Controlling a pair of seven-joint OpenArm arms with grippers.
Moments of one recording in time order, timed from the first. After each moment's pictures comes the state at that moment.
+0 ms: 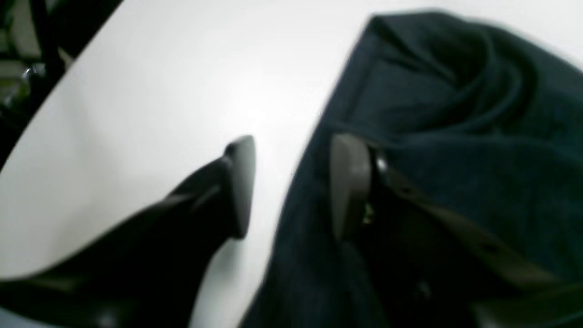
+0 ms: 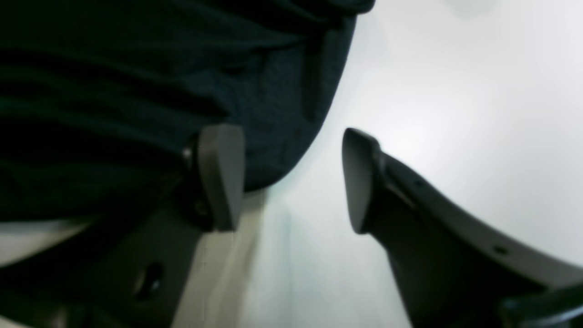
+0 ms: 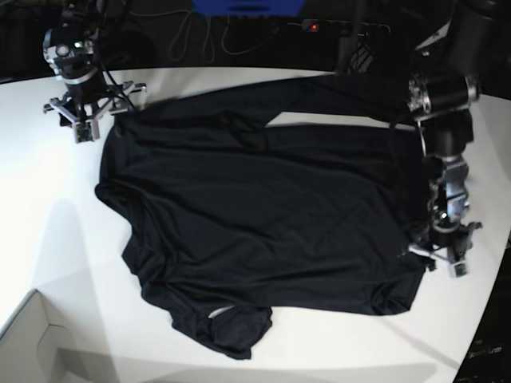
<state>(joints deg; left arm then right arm) -28.6 -15.6 -15.1 35.9 -3.4 -2.4 -0.7 -27.1 -0.3 24.7 106.3 -4.7 25.7 -24.7</state>
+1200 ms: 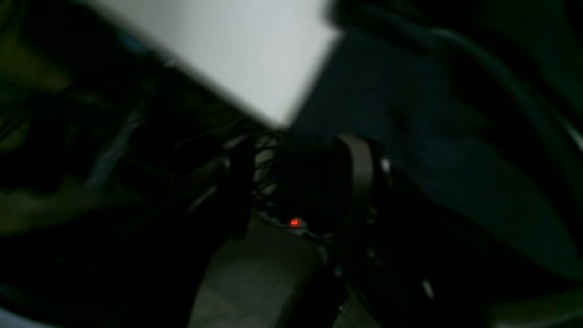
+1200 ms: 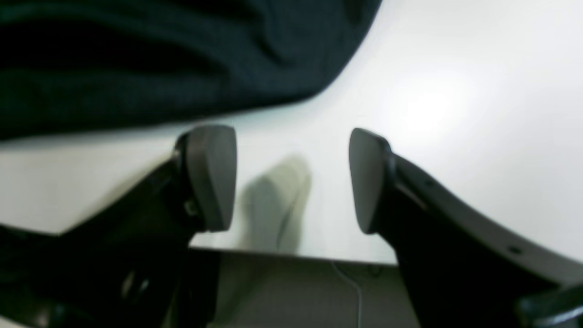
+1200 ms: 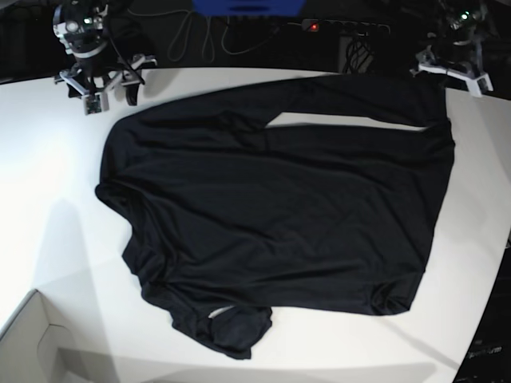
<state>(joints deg) 31.8 -1.4 -37.4 97.3 -22.6 -13.3 30.3 -33.6 -2.8 24.4 106.5 -4.4 25.7 -24.2</state>
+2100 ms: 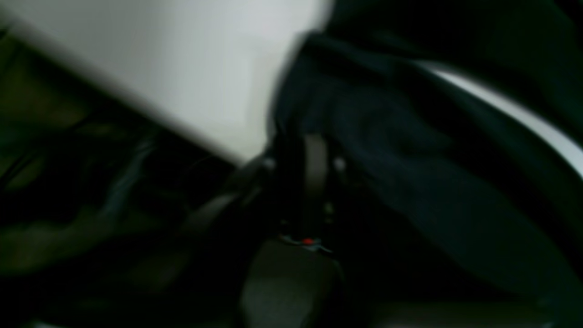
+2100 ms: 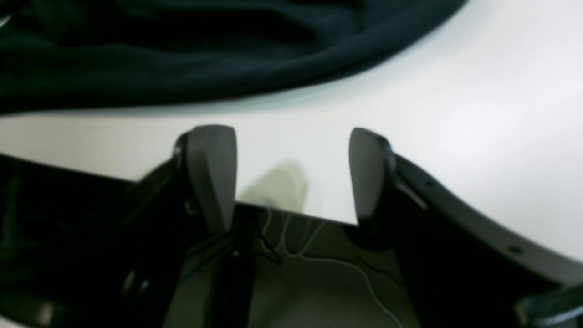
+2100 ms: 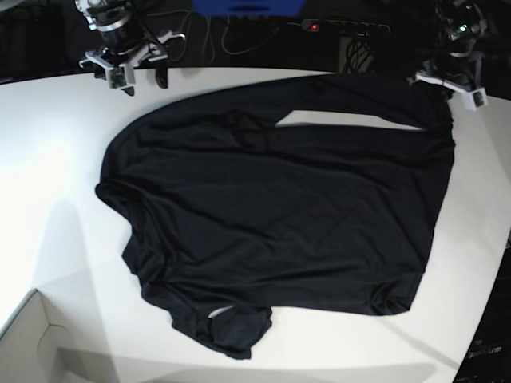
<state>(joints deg) 27.4 -1.4 -37.6 93.8 -16.9 -19.3 28.5 -41.8 -4.9 17.3 106.7 -4.5 25.7 -11.7</state>
